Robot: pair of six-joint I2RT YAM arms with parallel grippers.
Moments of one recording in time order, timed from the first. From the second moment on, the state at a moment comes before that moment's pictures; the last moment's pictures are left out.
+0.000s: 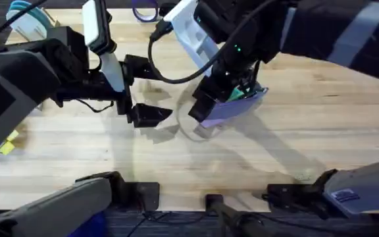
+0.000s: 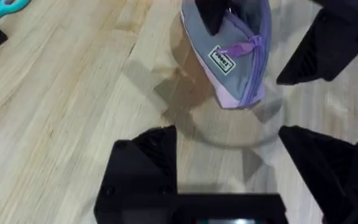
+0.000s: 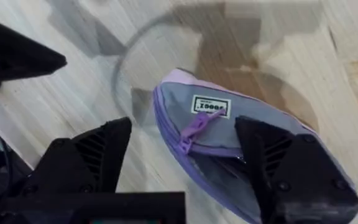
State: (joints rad) left arm 0.19 1.32 0.82 -0.92 1.00 1.36; right arm 0.71 1.71 1.41 -1.05 -0.15 -0.27
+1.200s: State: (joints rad) left arm 0.19 1.32 0.82 -0.92 1.00 1.36; right arm 0.72 1.72 1.41 -1.09 -0.15 -0.28
